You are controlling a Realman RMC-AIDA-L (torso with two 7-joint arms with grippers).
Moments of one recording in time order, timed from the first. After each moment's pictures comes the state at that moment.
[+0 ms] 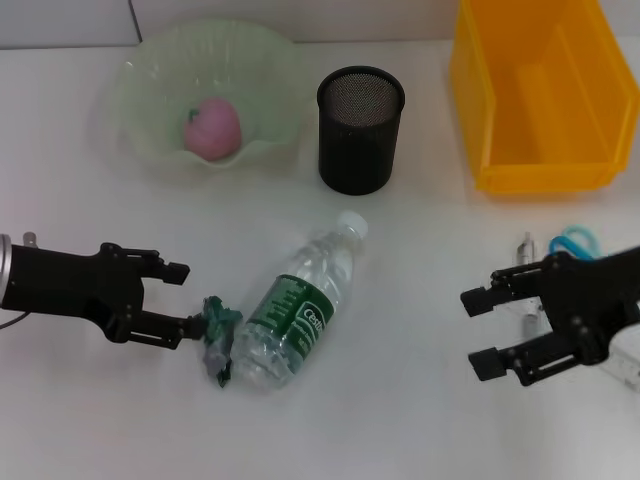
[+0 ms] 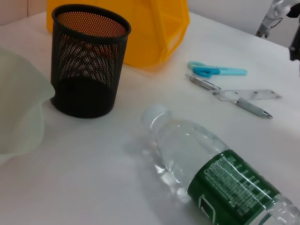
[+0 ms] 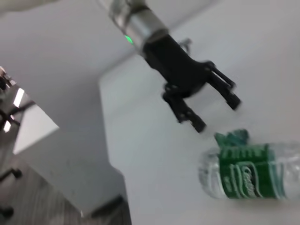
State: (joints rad) left arm -0.51 -2.01 0.79 0.76 2.26 1.63 -1.48; right arm 0.53 2.06 -0.84 -0.96 -2.16 -1.96 1.73
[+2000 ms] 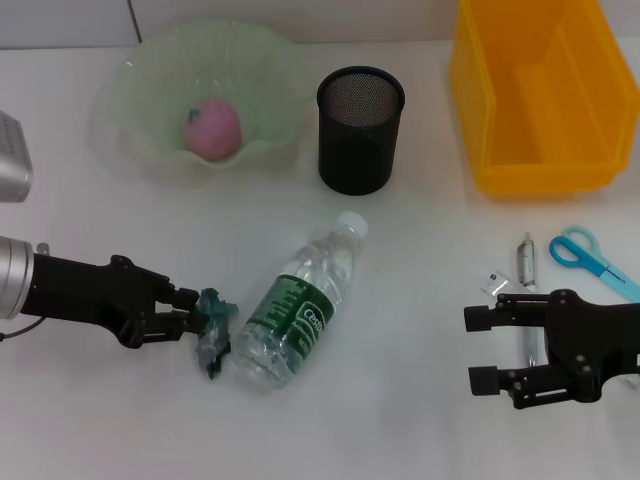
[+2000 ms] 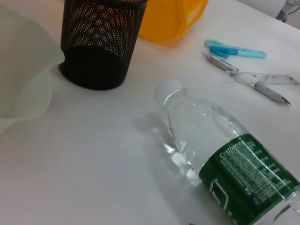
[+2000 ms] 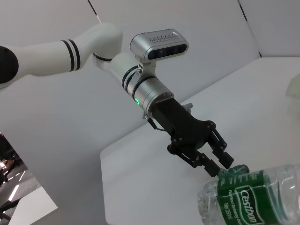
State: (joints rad) left arm -0.53 -2.04 0.80 0.76 2.34 1.58 -1.57; right arm 0.45 2.03 -0.66 -0.57 -2.14 -1.87 1.36
